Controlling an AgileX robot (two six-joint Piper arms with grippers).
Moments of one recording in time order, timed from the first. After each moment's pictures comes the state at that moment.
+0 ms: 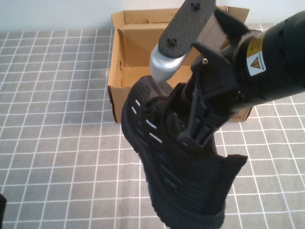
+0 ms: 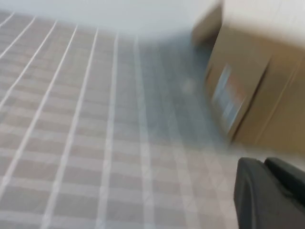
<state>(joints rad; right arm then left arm) 0.88 1.39 -1.50 0.02 0.99 -0.20 -0.14 -0.01 0.03 -0.04 0.20 -0.13</state>
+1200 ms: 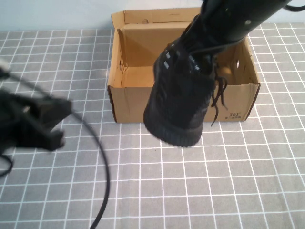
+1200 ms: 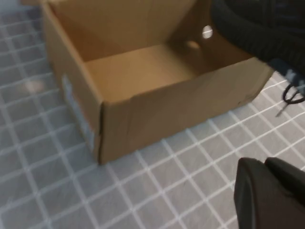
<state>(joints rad) 0.67 1.68 -1.93 -0.01 1.24 0.01 -0.21 0.87 -0.80 -0.69 0.62 0.70</state>
